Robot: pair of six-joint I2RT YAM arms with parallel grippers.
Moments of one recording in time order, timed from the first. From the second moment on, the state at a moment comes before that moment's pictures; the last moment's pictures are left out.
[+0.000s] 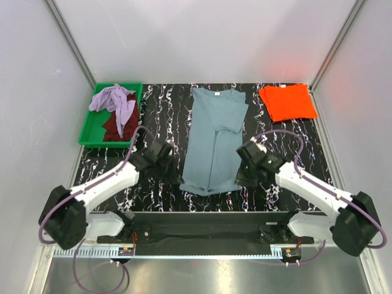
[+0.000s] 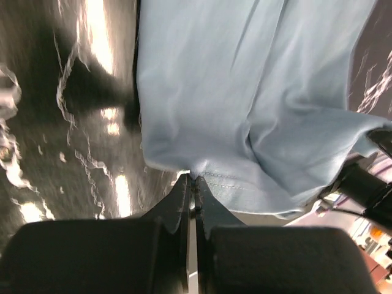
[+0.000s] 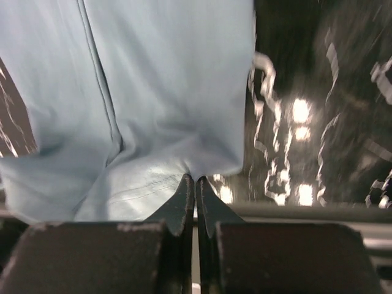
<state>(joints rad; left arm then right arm) -0.67 1.20 0.72 -0.53 0.20 -0.88 0.73 1.16 0.79 -0.76 0.08 0.99</state>
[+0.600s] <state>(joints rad) -0.41 1.75 1.35 -0.60 0.33 -0.60 0.37 1.59 1.24 -0.69 0.02 0.65</state>
